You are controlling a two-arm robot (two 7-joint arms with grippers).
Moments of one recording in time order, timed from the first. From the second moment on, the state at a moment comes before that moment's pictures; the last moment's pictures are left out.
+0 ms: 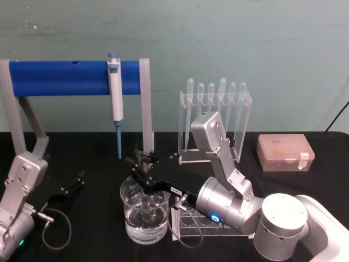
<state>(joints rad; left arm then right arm) -0.20 0.60 0.45 -1.41 -0.25 -0.12 0.03 0.38 0.25 -0.56 -1.48 0.34 0.08 0.43</state>
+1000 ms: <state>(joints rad) -0.20 0.60 0.45 -1.41 -0.25 -0.12 0.03 0.38 0.25 -0.56 -1.48 0.34 0.08 0.43</state>
